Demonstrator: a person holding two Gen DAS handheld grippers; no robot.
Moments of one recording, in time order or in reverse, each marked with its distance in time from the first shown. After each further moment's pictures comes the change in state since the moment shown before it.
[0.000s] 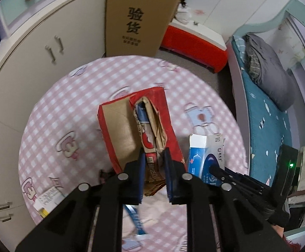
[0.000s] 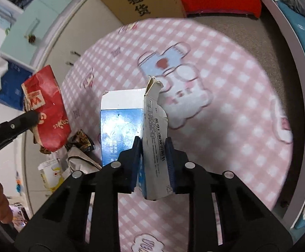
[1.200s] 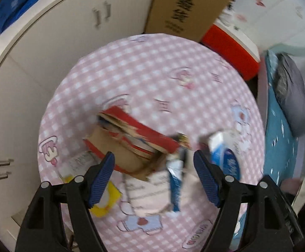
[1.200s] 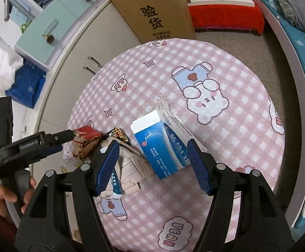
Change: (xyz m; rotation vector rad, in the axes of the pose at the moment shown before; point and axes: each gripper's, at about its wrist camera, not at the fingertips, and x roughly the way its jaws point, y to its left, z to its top) left arm -0.002 0.100 -0.031 -0.271 0.098 0.098; right arm -0.037 0.074 -0.026 -0.069 -0.077 -0.023
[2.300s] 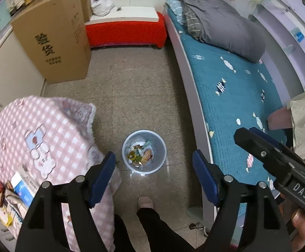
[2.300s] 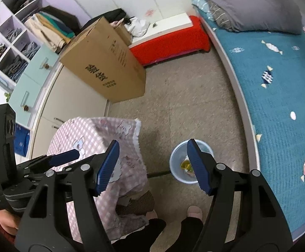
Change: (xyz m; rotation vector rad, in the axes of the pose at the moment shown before) left arm 0.021 -0.483 -0.120 0.596 -0.018 -0.104; right arm -0.191 -0.341 0.060 0.186 -0.189 -0.040
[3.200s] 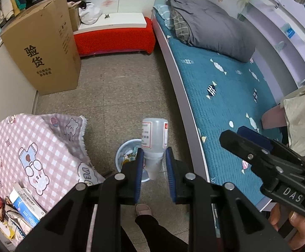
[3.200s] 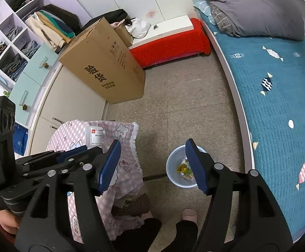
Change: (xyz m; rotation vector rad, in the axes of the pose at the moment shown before) left arm 0.004 -0.032 0.026 0.072 -0.032 -0.046; right arm -0.007 -0.015 0.021 -0.016 -0.016 -0.017
